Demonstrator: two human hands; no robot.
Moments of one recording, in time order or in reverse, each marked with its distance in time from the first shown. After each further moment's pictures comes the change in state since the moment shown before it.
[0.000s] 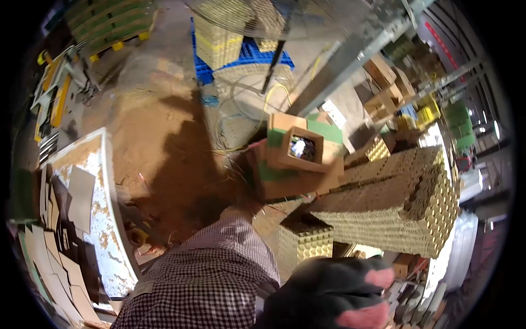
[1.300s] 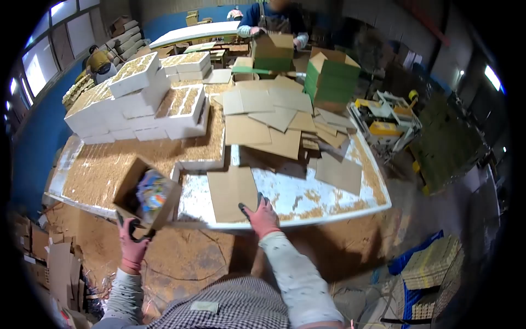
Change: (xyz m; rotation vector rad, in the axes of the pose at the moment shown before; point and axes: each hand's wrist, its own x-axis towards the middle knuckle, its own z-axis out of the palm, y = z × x) left_hand -0.431 0.132 -0.069 -0.573 1.112 -1.274; right_hand -0.051 -0.195 0.445 0.690 -1.114 0.373
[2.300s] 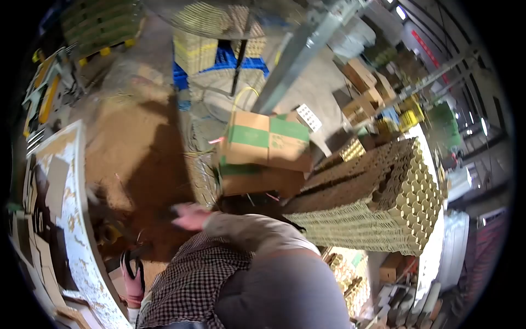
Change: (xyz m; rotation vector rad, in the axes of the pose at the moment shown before) left_hand -0.132 0.168 0.268 -0.381 -1.558 0.801; right_hand -0.382 0.192 -0.078 0.238 0.610 0.738
